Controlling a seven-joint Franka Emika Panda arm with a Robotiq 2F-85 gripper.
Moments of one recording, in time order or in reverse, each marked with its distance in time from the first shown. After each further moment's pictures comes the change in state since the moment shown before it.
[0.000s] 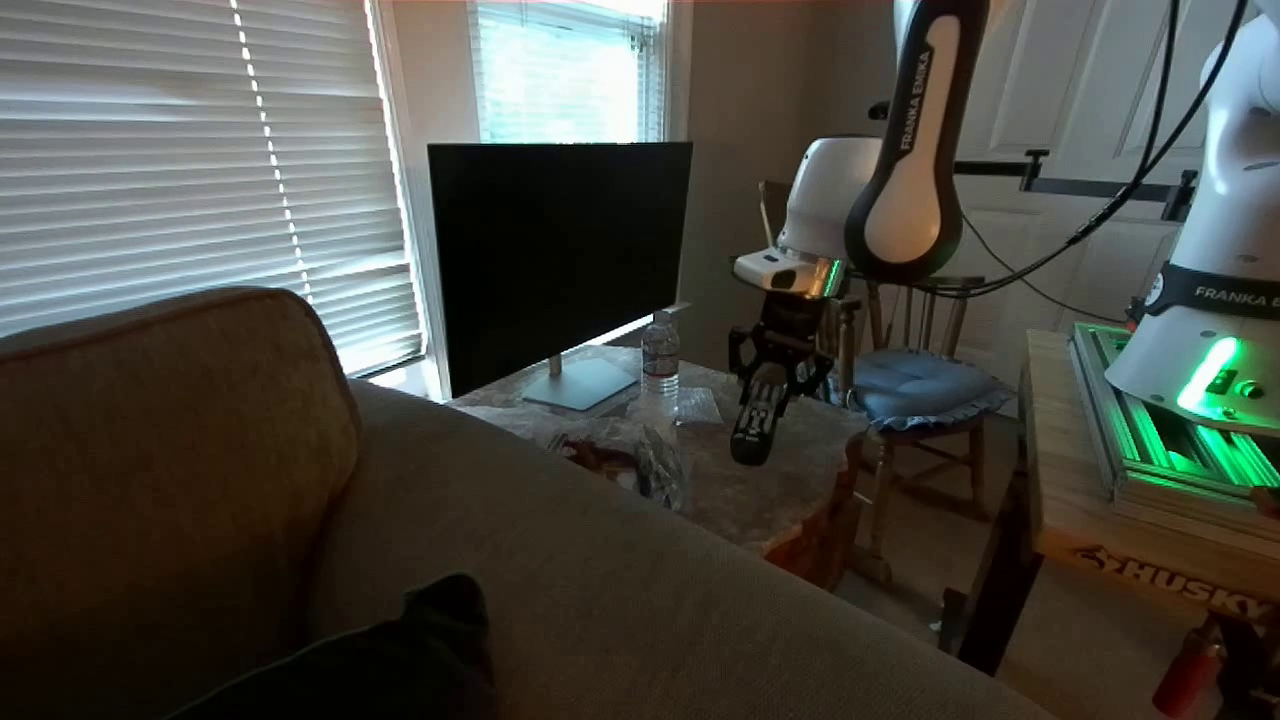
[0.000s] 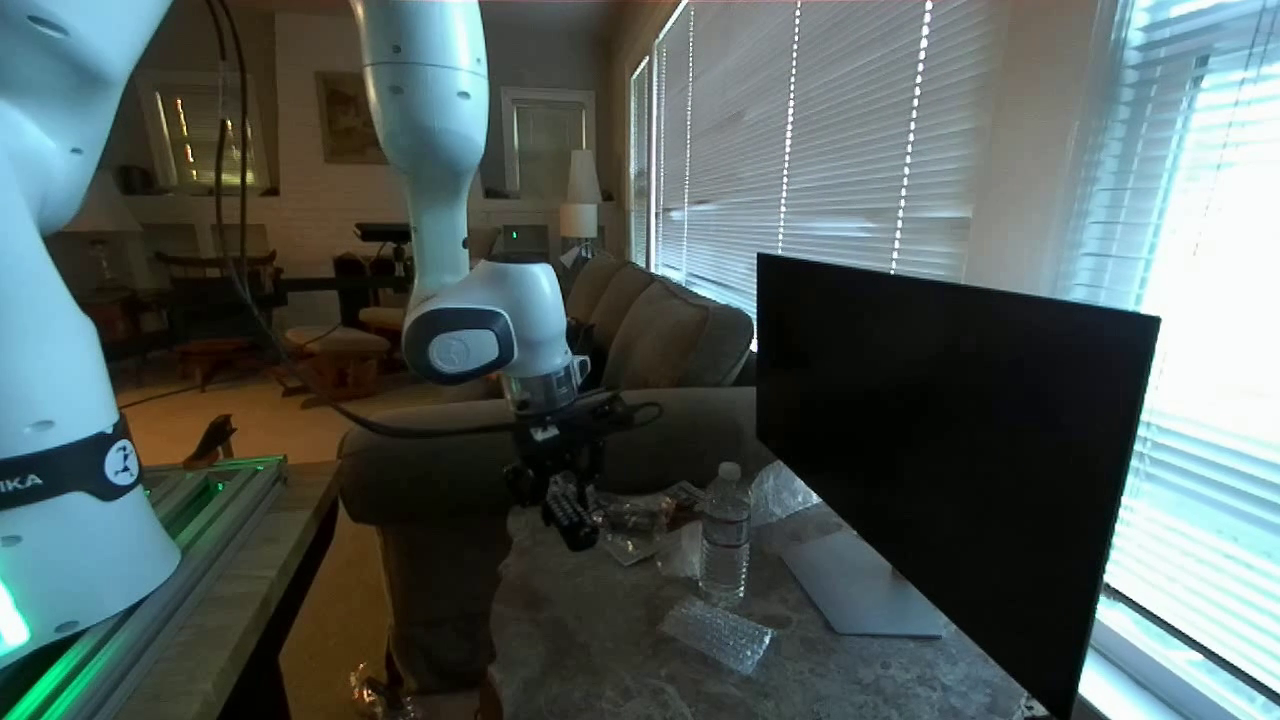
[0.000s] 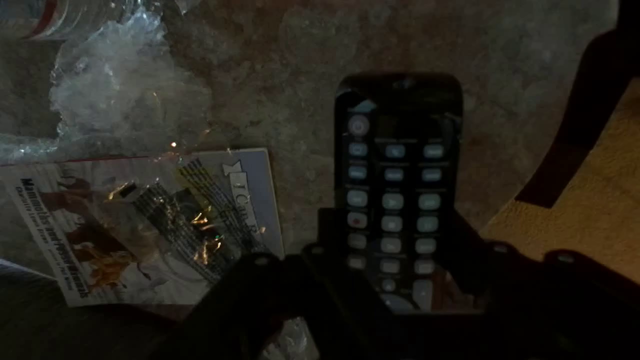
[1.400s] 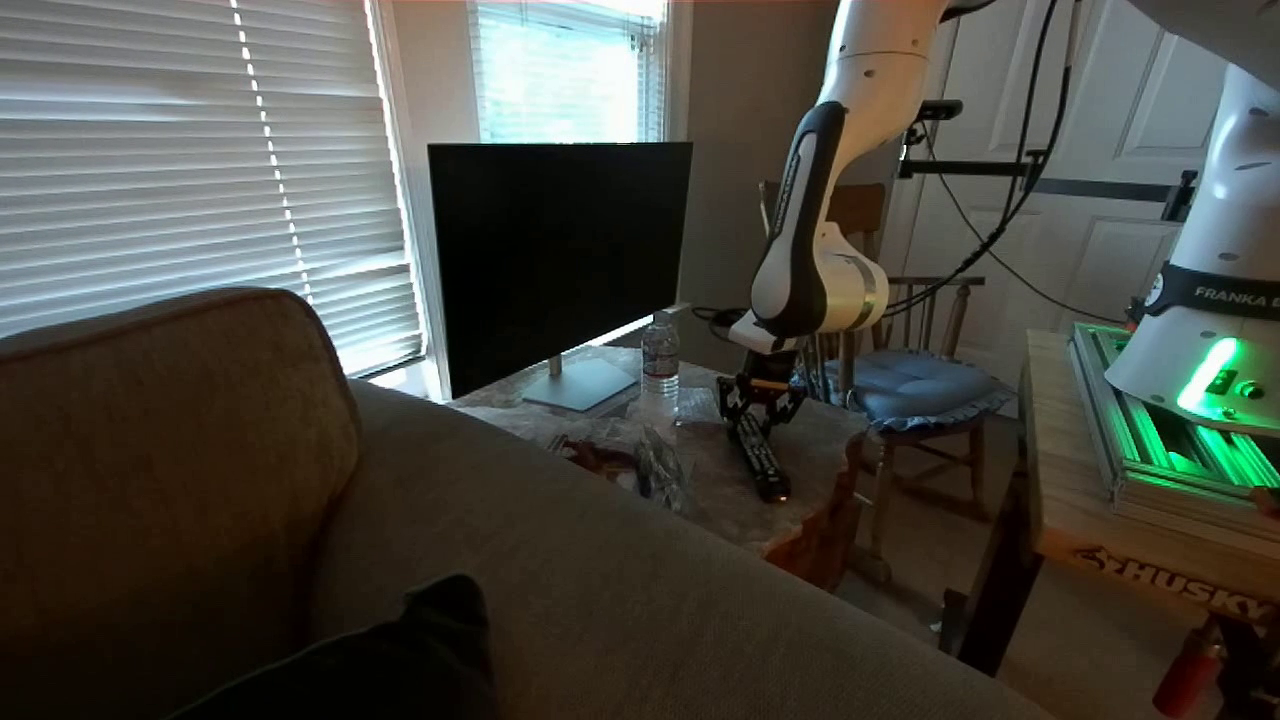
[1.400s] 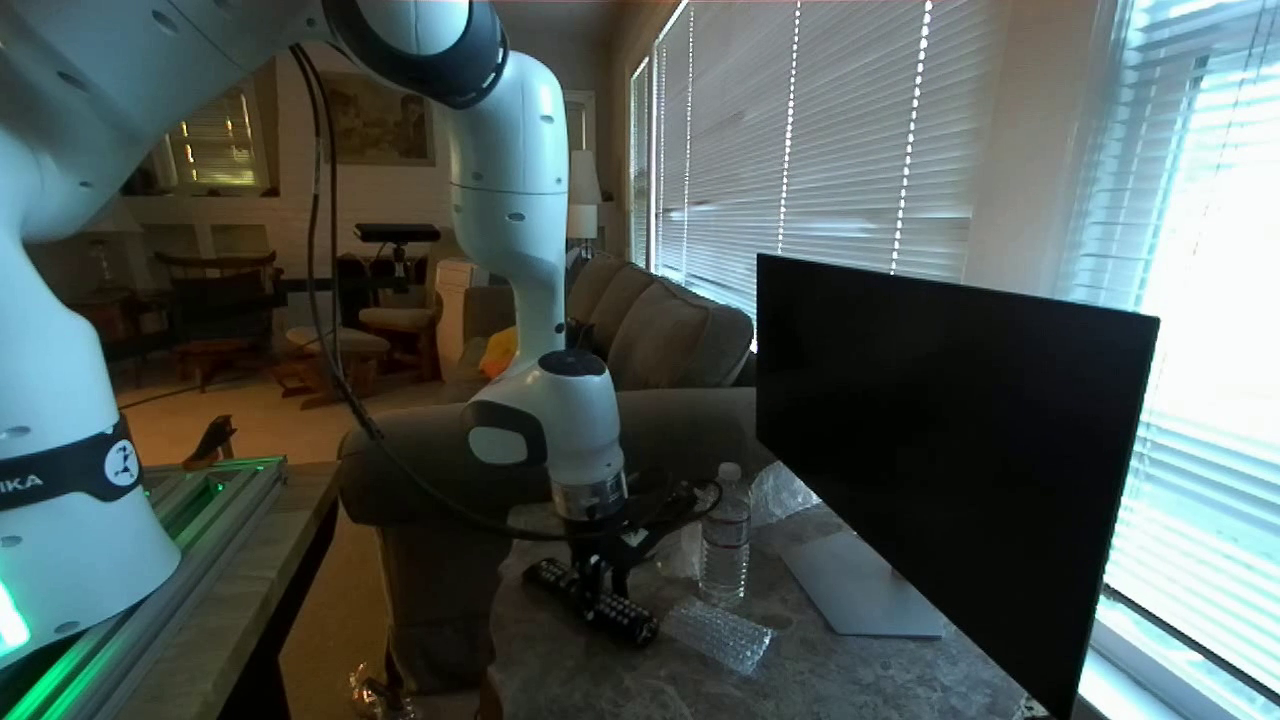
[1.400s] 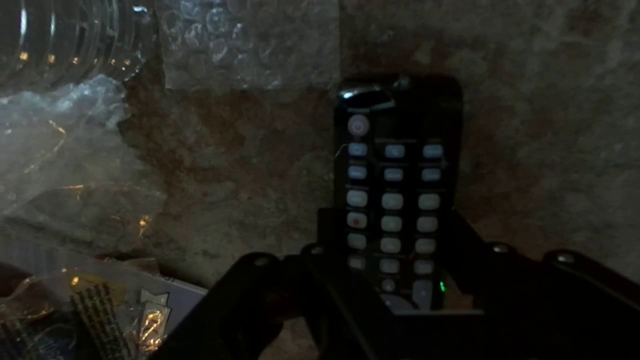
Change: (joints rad) arm -0.223 0.360 0.096 0.311 0.407 0.049 -1.026
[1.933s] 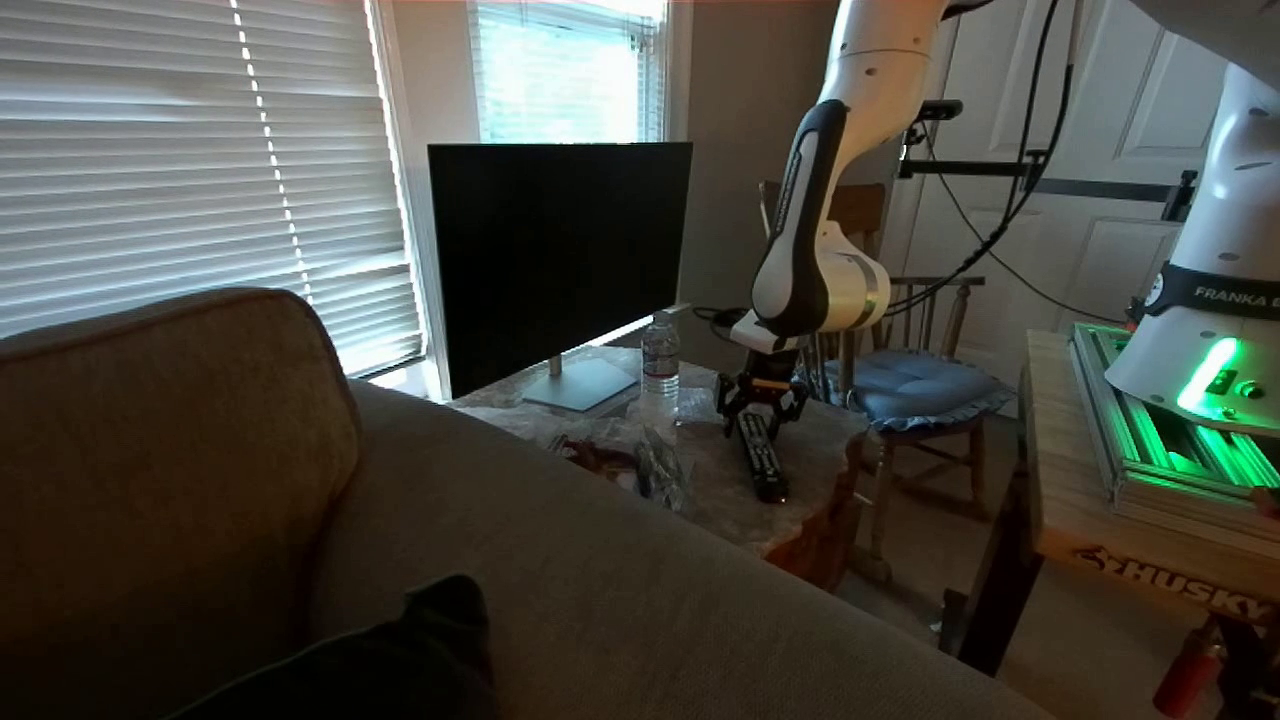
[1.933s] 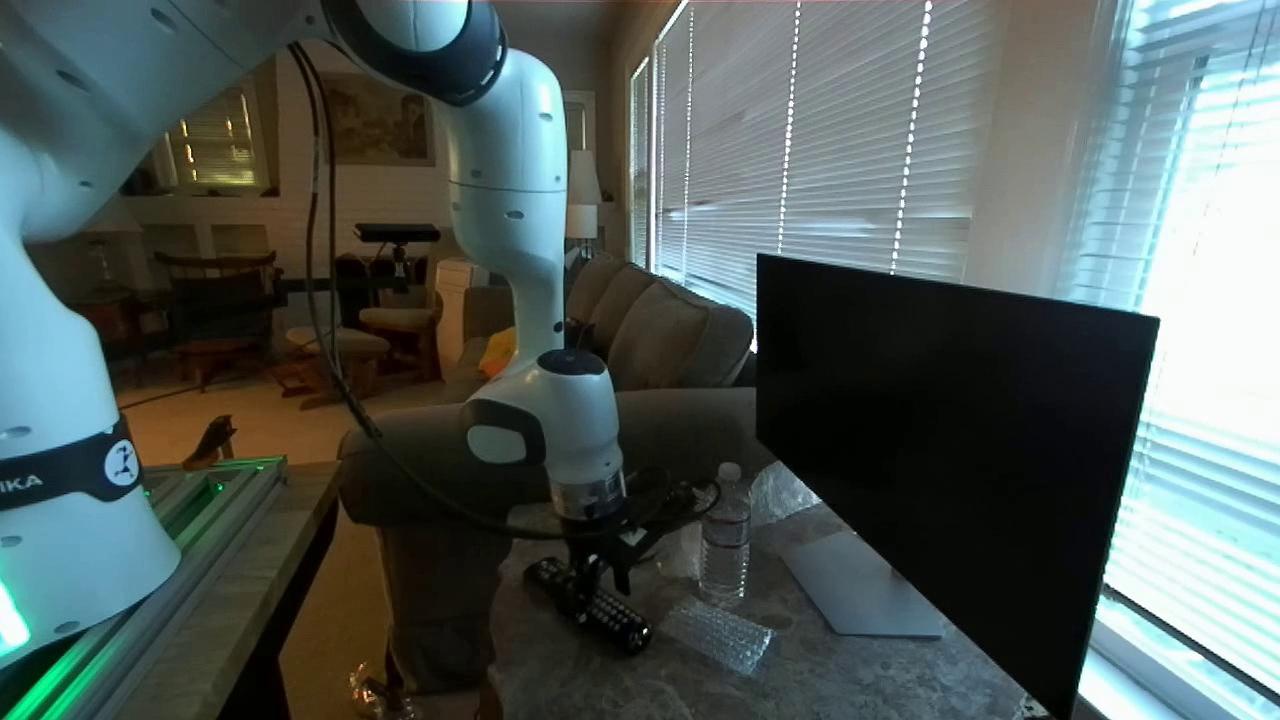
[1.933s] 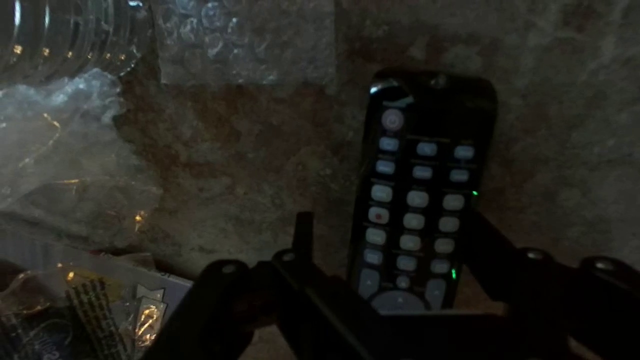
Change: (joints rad) arm 0.003 -0.007 -0.003 -0.007 0.000 -0.006 0.000
